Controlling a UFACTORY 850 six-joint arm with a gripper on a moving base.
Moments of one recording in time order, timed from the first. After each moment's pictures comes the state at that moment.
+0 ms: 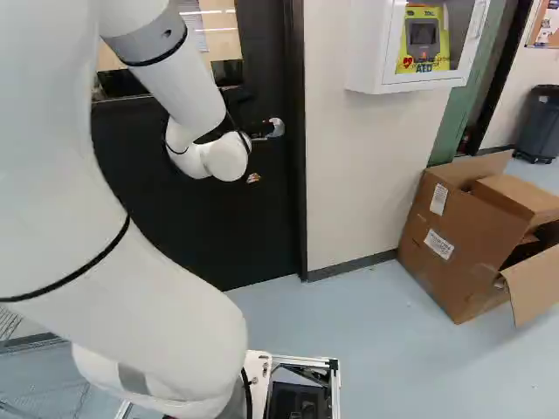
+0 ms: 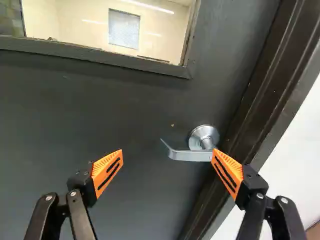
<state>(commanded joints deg) 0.0 3.9 -33.4 -15.1 50.0 0.0</state>
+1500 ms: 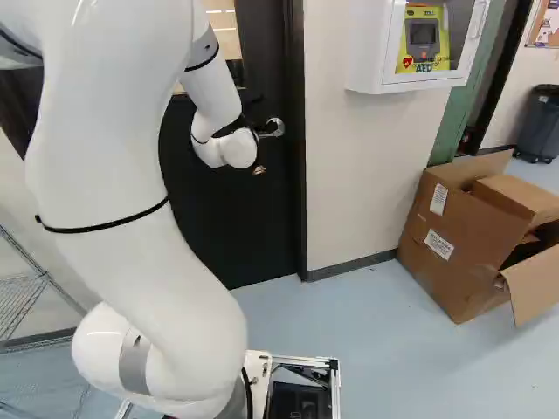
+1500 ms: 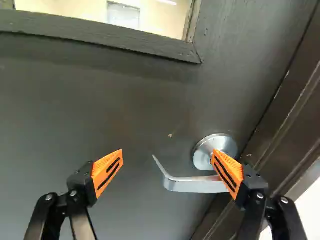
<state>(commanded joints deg) 0.5 -10.3 -45.6 -15.1 50.0 0.0</state>
